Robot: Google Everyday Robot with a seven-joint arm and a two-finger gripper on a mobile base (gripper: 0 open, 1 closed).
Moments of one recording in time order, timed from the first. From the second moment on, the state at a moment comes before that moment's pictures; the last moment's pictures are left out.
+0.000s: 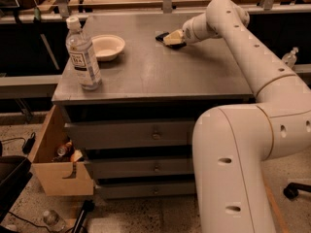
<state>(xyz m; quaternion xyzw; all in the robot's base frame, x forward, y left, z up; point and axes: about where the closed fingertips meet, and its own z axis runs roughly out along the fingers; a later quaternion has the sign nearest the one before) 0.915 -0.103 0.836 -0.28 0.84 0.13 0.45</state>
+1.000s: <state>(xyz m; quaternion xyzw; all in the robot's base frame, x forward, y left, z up) 0.915 -0.103 0.838 -0.28 0.84 0.13 0.45</state>
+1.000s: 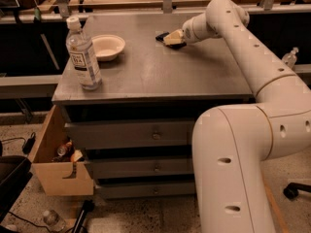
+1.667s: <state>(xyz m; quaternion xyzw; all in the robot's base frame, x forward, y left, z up) 0.876 -0.096 0.990 -0.37 0.80 -0.04 0.47</state>
